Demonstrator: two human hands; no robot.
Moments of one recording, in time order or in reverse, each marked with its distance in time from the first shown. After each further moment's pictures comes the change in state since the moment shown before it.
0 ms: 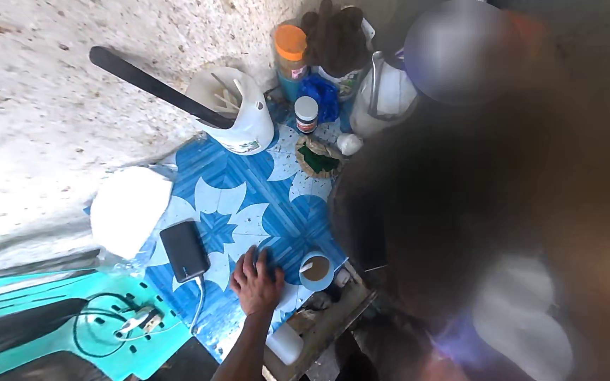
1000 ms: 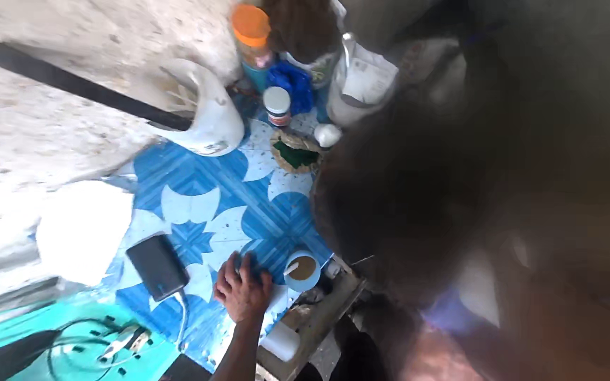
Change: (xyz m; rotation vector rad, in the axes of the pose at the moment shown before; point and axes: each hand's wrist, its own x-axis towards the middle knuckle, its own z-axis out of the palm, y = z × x) left_hand -0.002 0.002 -0.003 -0.009 -0.049 -0.003; right_hand -0.255 0.163 0.075 -0.398 0.205 0.635
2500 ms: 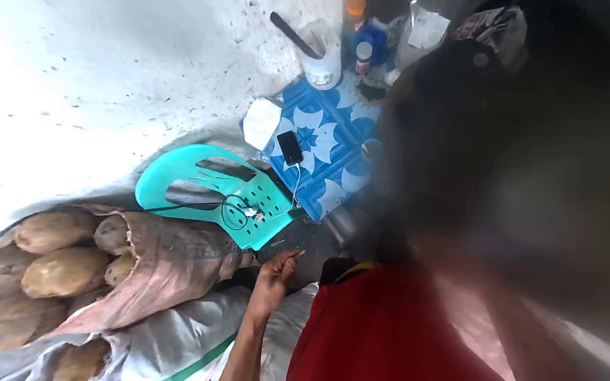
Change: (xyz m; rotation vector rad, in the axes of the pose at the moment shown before) left_hand -0.251 -0.107 -0.344 -0.983 -0.456 -0.078; right_hand -0.374 -0.070 -0.139 0.770 -0.999 -0.507
